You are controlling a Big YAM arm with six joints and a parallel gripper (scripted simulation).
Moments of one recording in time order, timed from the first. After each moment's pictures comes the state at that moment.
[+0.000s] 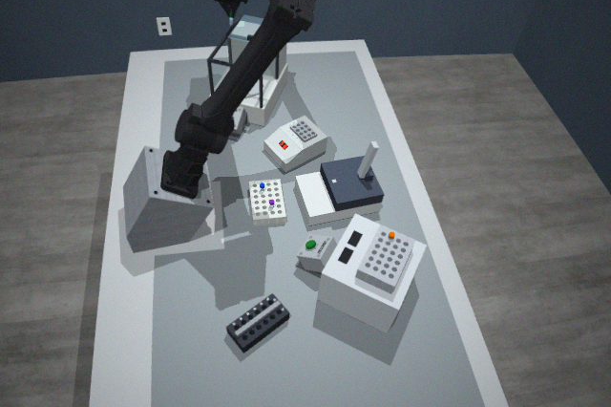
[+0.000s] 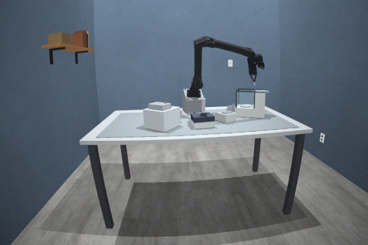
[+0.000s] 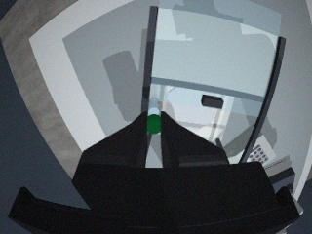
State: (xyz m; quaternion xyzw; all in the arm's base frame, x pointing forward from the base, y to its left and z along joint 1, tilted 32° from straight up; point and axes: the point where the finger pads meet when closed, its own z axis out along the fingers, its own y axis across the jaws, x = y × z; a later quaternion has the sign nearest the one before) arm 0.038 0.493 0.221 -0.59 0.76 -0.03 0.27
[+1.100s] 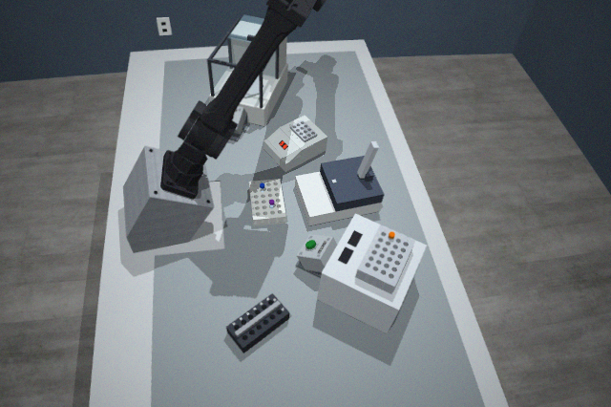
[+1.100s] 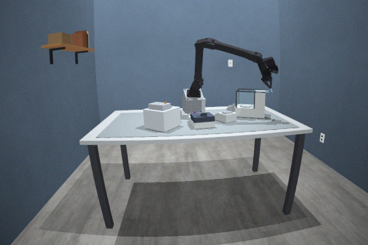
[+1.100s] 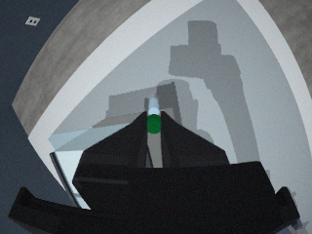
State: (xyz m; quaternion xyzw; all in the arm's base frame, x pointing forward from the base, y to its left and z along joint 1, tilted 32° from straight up) arm 0.231 0.552 0.306 -0.47 0.81 0.09 0.36
